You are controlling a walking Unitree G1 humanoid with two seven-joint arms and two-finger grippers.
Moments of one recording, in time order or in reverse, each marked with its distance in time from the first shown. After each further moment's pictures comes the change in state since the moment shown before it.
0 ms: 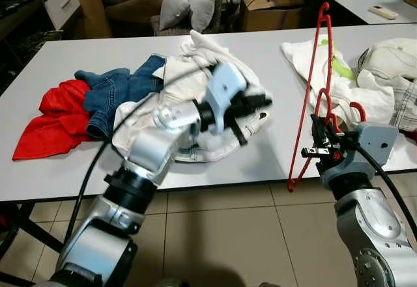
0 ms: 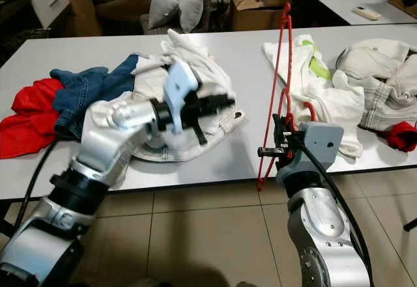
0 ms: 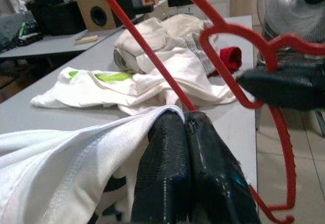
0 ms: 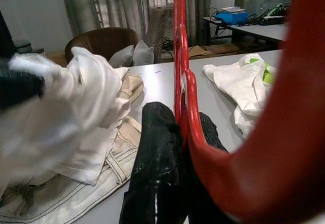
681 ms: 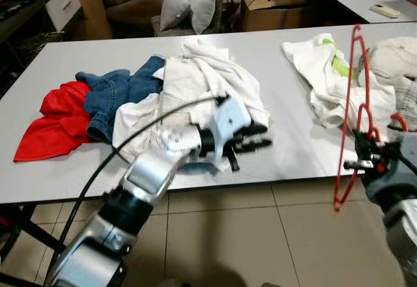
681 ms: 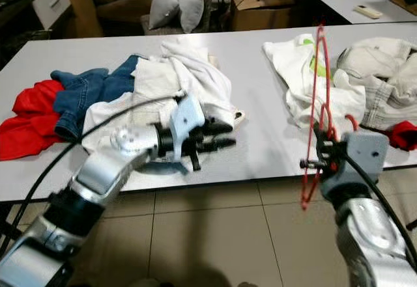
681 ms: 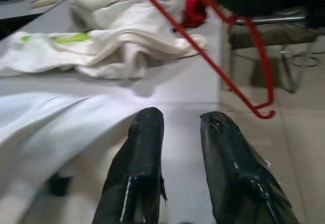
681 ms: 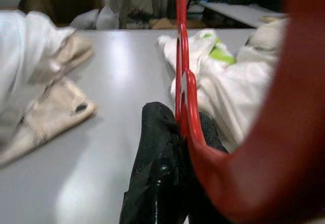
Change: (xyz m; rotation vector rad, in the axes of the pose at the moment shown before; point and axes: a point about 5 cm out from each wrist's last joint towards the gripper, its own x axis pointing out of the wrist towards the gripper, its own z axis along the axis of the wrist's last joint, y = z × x) left arm -0.009 -0.033 -0.027 -0.006 0.110 -0.157; right arm -0.019 -0.062 -0.001 -0.150 0.134 -0.077
